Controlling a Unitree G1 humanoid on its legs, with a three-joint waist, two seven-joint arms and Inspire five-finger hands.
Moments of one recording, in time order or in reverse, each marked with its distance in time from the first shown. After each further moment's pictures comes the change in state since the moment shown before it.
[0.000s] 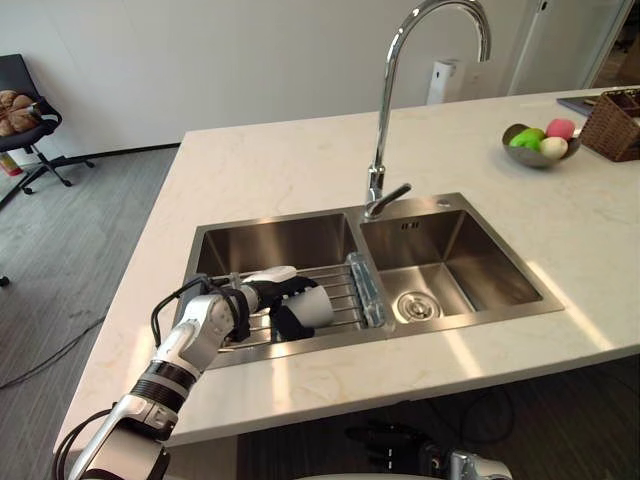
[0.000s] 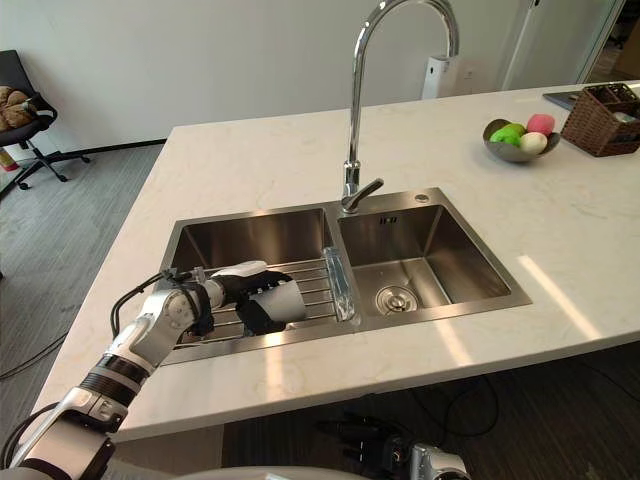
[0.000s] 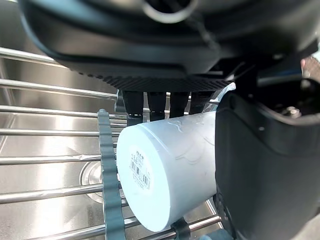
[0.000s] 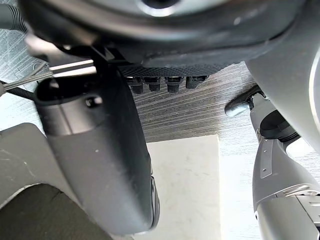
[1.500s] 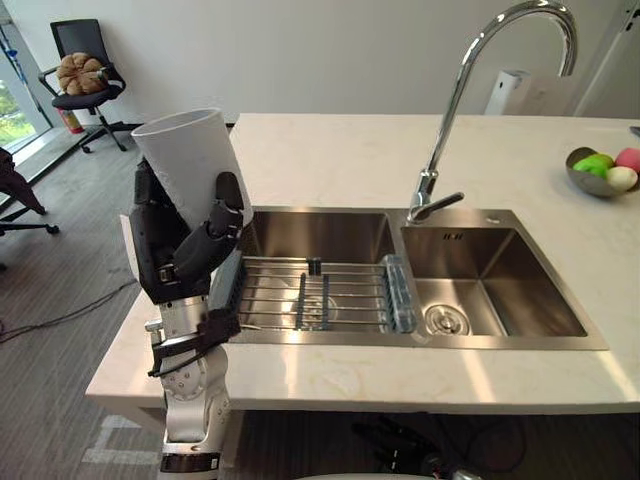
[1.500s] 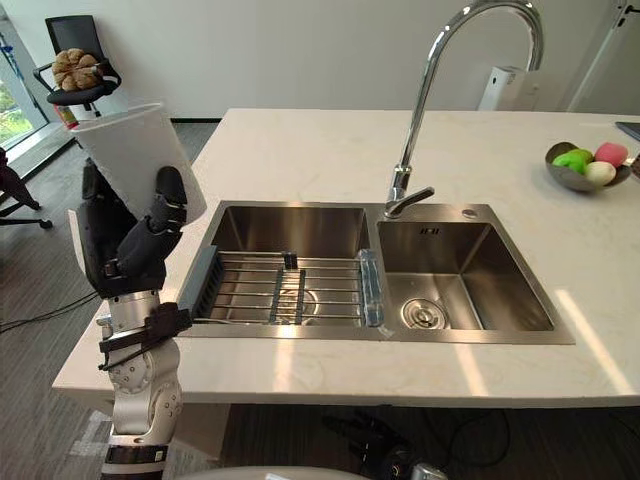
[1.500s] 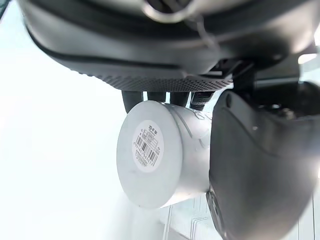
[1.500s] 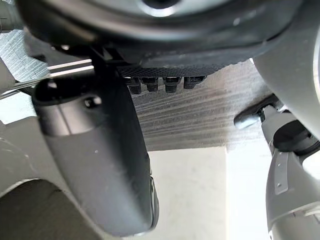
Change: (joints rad) left arm 0.414 -0.417 0.374 -0.615 -0.740 -0.440 0.678; right arm 0.124 0.072 -0.106 -0.058 -0.005 -0.118 -0.114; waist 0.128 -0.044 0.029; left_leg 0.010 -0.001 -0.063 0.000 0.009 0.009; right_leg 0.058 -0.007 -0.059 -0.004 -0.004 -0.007
